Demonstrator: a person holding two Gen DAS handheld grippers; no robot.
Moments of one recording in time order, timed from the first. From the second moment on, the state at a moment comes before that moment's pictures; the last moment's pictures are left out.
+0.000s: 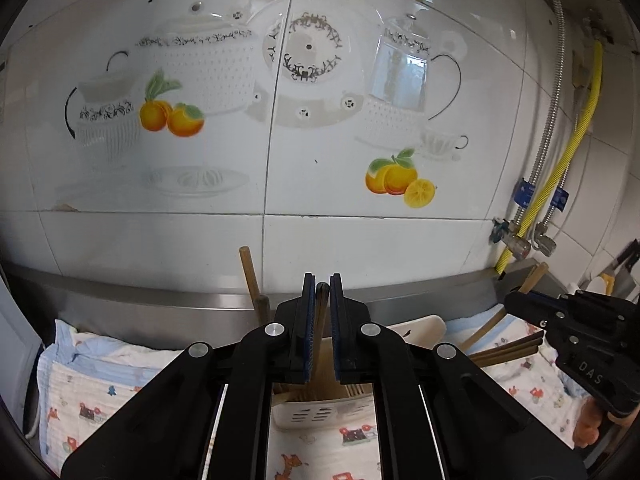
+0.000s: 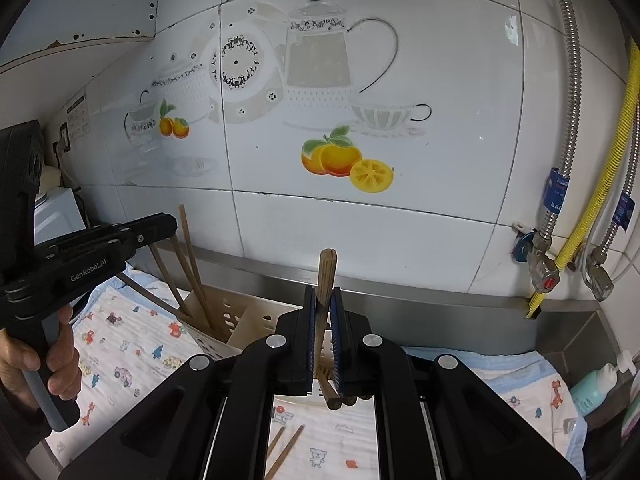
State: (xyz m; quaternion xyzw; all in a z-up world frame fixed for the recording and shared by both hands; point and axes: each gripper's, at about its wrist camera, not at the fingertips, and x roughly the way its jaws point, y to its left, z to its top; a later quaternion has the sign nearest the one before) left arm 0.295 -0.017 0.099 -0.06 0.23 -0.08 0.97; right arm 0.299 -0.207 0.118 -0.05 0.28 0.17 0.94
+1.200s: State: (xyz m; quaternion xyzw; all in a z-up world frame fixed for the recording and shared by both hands) left arm 0.120 0.016 0.047 -0.07 0.24 -0.06 0.97; right arm 0.122 -0.194 0.011 -0.03 0.34 0.15 0.93
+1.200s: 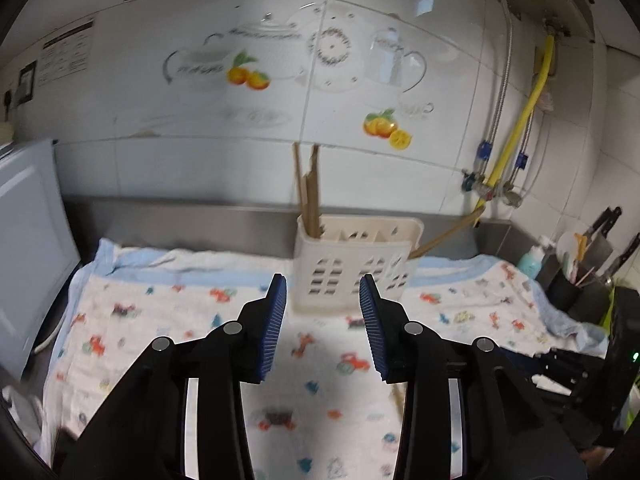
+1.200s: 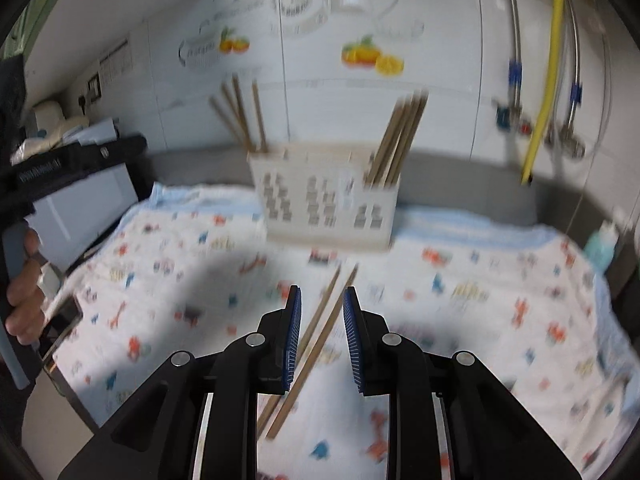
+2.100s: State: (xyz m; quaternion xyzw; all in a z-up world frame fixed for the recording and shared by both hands) left arm 0.078 0.061 -0.023 -0.07 0.28 0.01 0.96; right arm 0.129 -0.171 -0.095 0.05 0.44 0.09 0.89
